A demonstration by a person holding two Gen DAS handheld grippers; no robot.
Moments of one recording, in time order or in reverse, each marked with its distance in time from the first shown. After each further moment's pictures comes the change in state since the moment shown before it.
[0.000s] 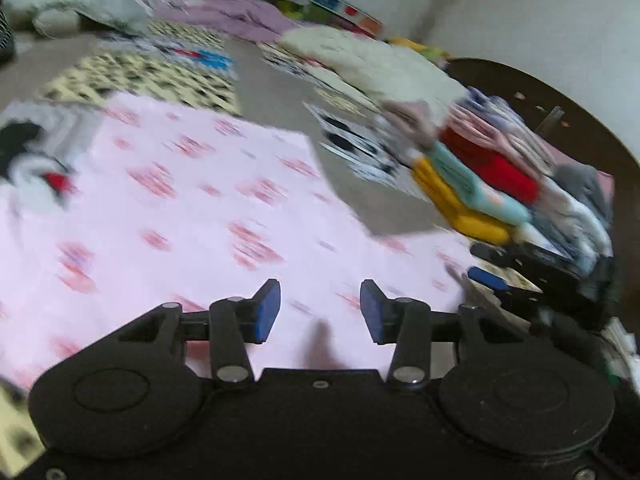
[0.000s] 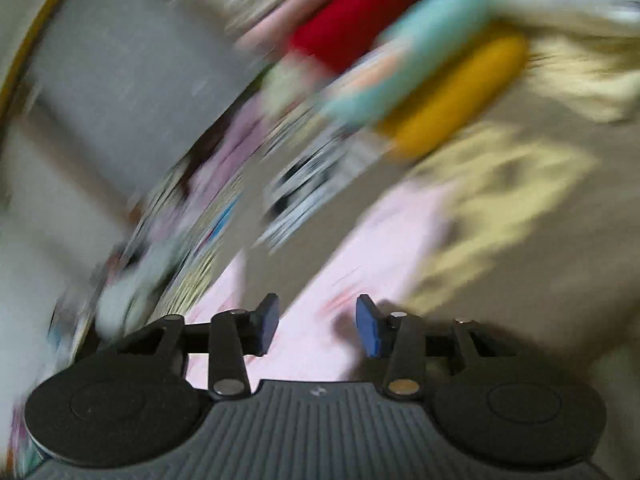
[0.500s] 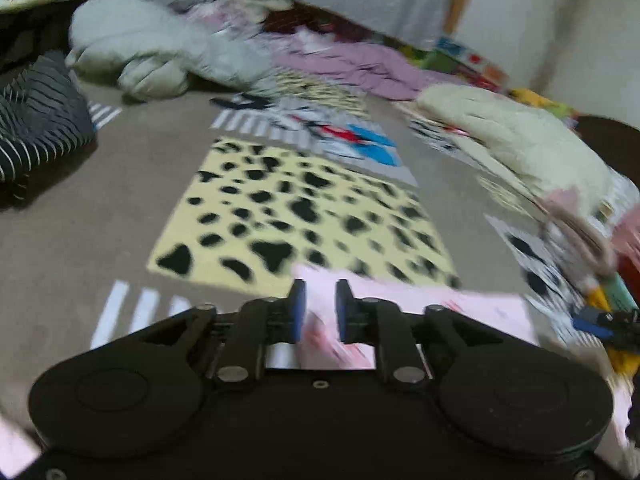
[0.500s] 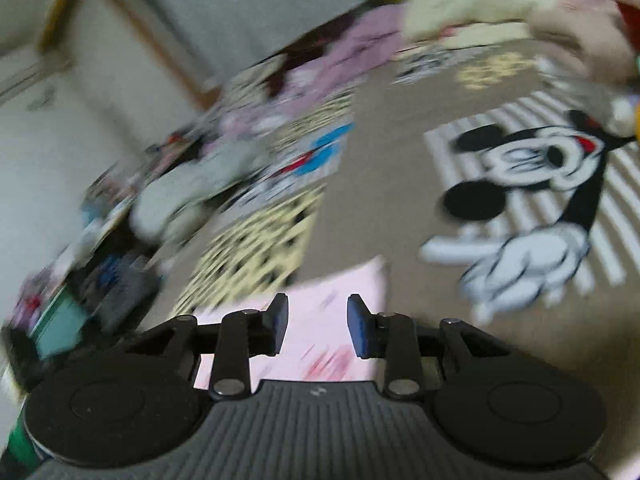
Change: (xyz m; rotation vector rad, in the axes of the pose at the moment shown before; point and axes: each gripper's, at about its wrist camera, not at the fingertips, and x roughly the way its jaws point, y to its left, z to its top) left arm 0.029 0.157 0.178 0.036 -0.141 0.341; right arm 0.178 0.179 -0.014 -0.443 0.373 0.261
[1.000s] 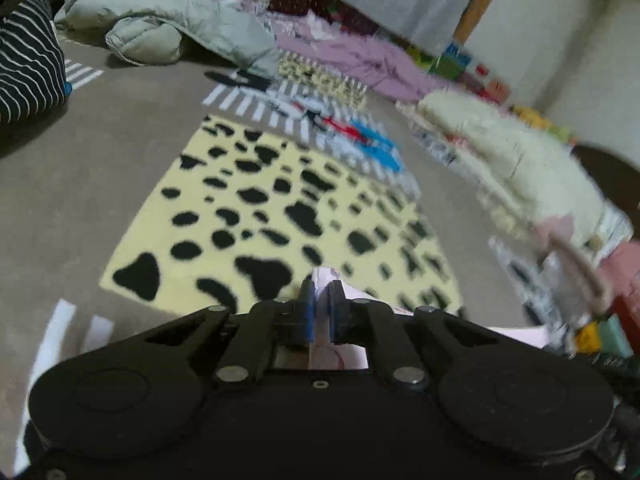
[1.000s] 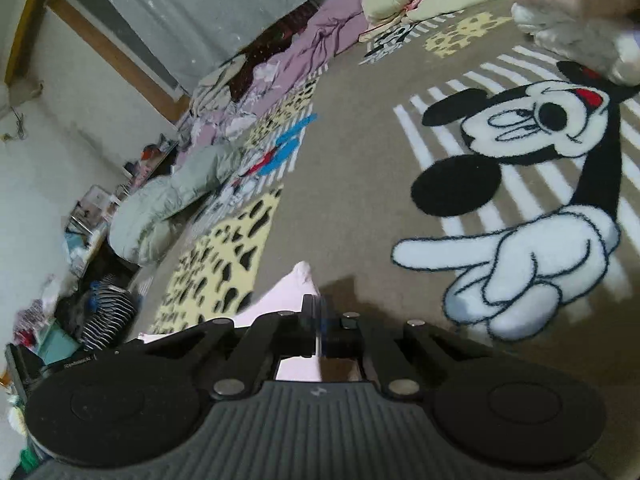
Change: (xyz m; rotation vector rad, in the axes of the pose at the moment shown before) left arm 0.093 0.047 0.031 -0.168 0.052 -0.029; right arm 0.078 -0.057 0.036 0.142 0.004 -0.111
